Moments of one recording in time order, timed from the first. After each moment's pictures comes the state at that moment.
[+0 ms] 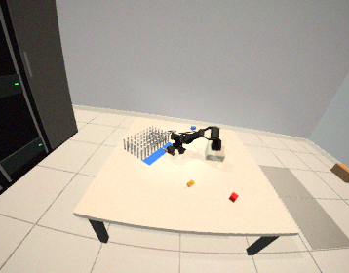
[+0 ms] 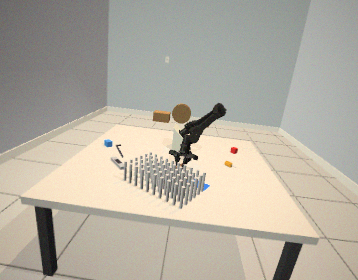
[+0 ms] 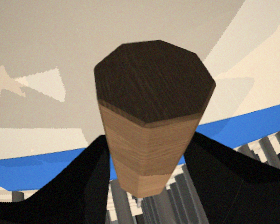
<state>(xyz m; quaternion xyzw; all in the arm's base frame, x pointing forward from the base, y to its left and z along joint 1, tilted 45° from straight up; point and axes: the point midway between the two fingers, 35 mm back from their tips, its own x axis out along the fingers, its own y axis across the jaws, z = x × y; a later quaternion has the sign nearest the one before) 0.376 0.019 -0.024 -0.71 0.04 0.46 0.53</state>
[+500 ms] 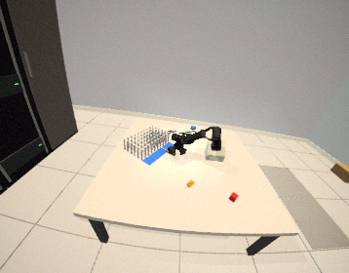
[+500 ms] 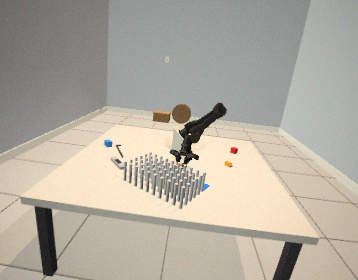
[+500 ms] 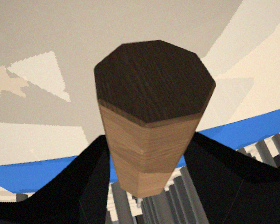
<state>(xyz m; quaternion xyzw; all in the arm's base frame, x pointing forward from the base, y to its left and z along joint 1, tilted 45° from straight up) 0.368 0.024 -0.020 -0.71 0.04 0.46 0.53</state>
